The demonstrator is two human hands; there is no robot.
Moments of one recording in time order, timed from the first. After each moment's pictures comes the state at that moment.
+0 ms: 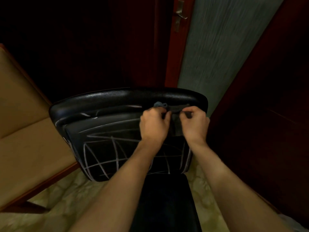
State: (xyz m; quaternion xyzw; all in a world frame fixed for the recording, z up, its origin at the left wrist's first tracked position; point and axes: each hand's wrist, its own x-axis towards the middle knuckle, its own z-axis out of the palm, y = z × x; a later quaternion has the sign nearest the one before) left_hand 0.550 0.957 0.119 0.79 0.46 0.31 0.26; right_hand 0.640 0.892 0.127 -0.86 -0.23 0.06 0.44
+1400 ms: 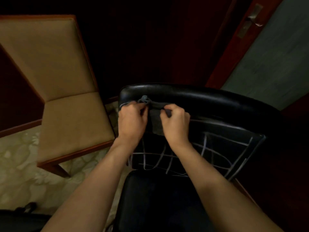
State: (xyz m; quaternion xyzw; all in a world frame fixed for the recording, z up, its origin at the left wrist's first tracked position) left_hand 0.329 1.067 0.094 0.75 0.53 0.38 0.13; right_hand 0.443 1.016 0.110 -0.80 -0.44 0.11 0.39
